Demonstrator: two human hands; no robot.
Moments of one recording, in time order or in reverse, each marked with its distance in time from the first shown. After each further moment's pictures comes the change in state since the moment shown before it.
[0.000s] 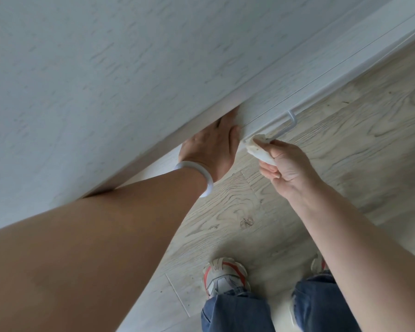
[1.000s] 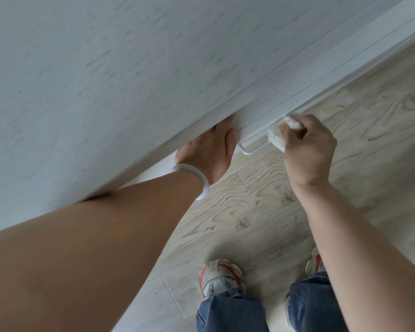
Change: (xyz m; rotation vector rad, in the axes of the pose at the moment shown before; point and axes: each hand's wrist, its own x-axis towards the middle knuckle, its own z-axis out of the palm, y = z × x) left_hand 0.001 -0.003 0.005 0.057 0.010 0.002; right_hand 0.003 -0.022 -0.007 -0.866 0.567 -0.787
